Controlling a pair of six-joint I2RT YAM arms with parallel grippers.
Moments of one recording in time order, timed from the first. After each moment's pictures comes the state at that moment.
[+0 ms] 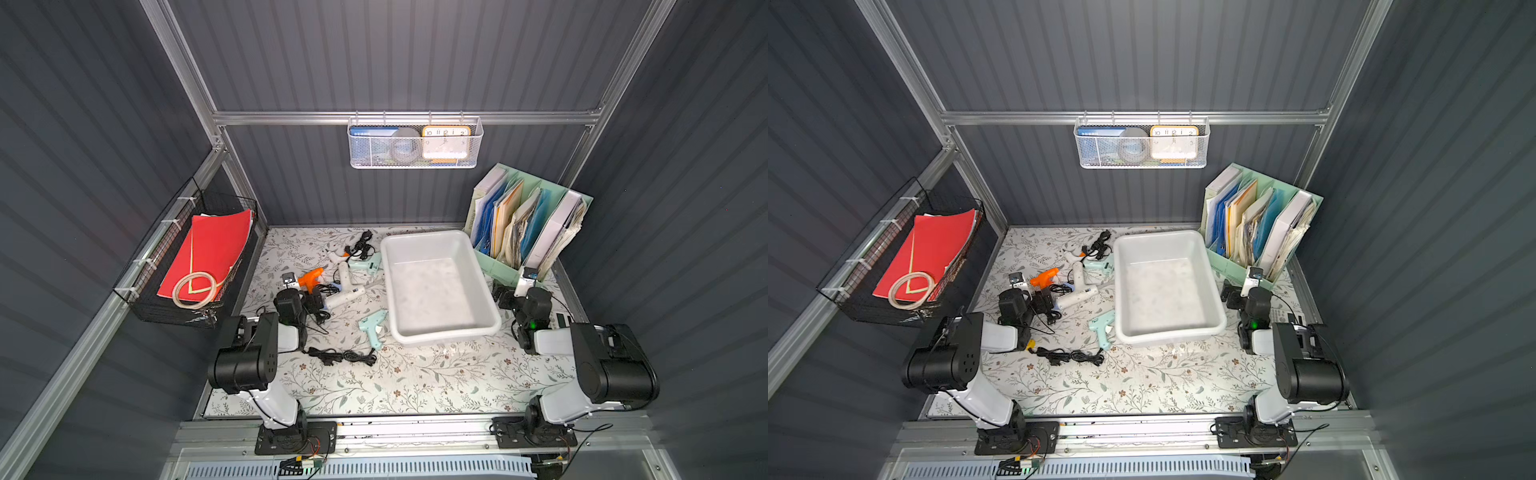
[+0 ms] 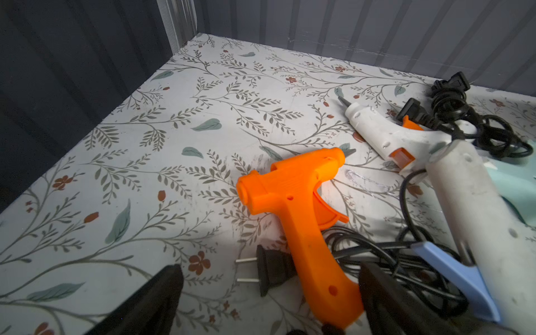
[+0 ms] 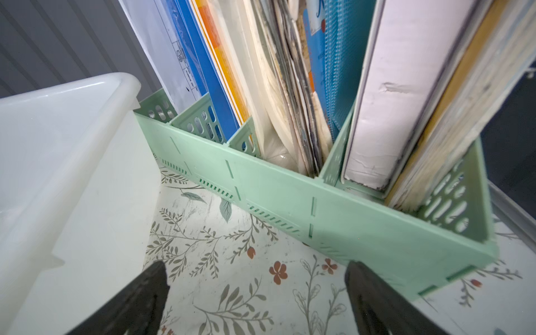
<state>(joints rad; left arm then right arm) 0.12 1.70 0.47 0.80 -0.05 -0.10 -0.06 1.56 0.38 0.86 -0.01 0.13</state>
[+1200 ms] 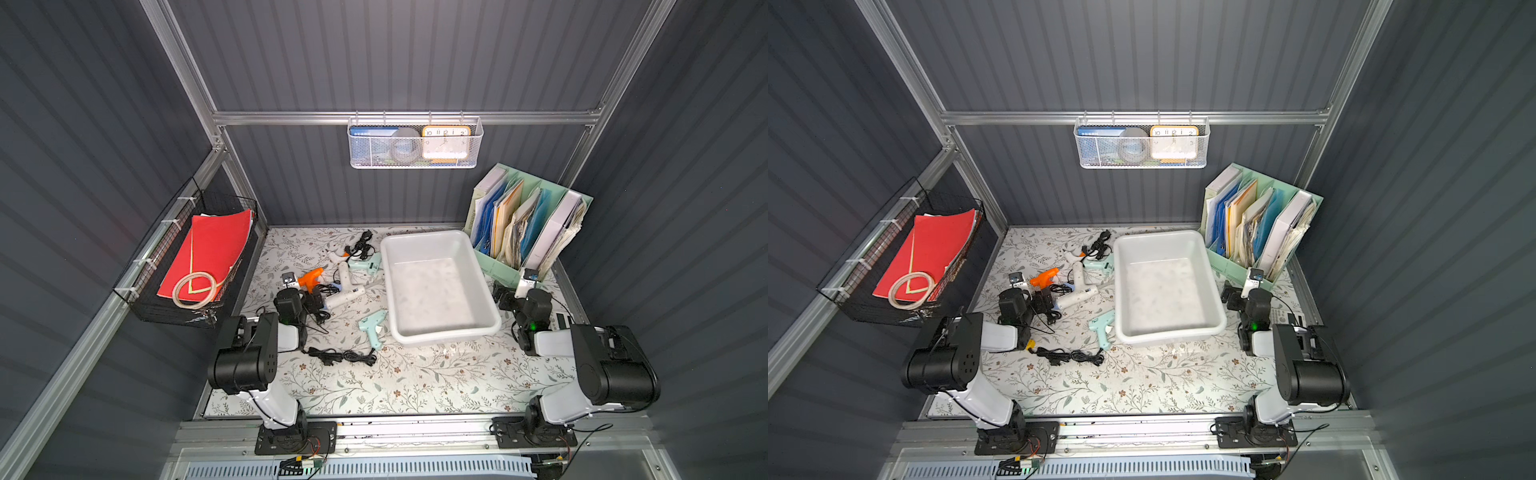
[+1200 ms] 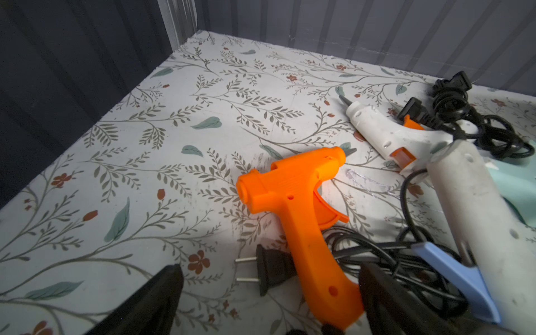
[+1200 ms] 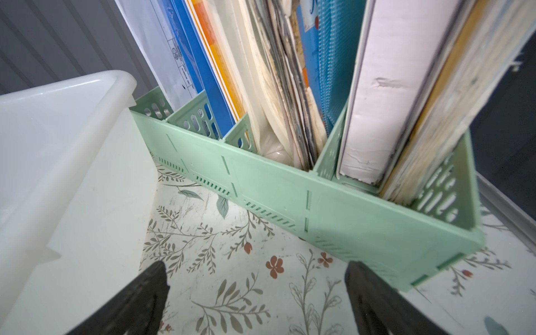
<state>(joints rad) 0.12 1.69 0.49 0.75 -0.05 -0.11 -0.06 1.53 0.36 0.86 0.01 0.14</state>
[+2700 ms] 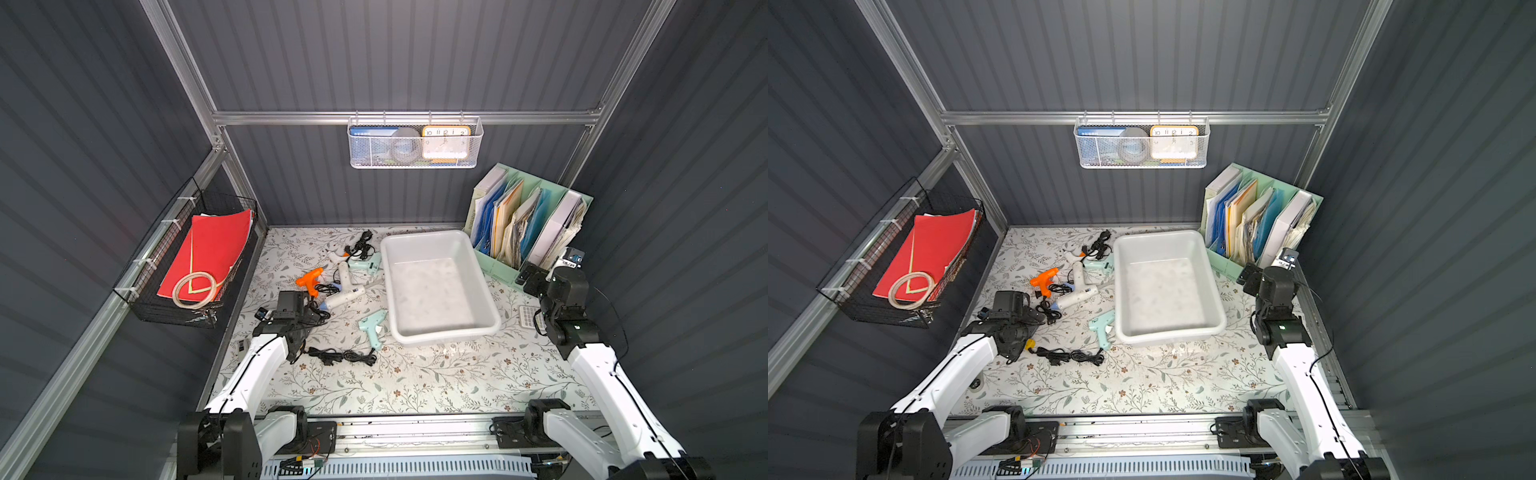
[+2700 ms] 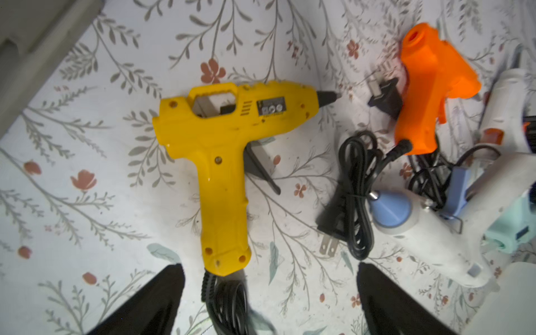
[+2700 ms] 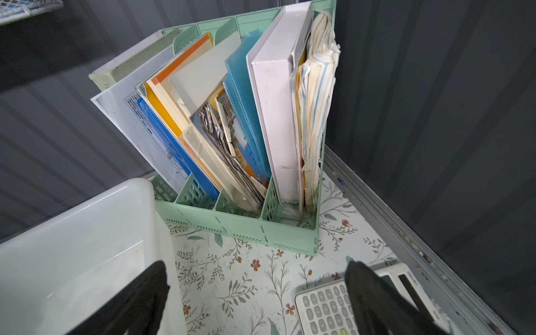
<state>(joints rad) 0.00 1.14 0.65 -0.63 -0.19 -1.07 0.01 0.92 0.73 -0.16 0.31 0.32</state>
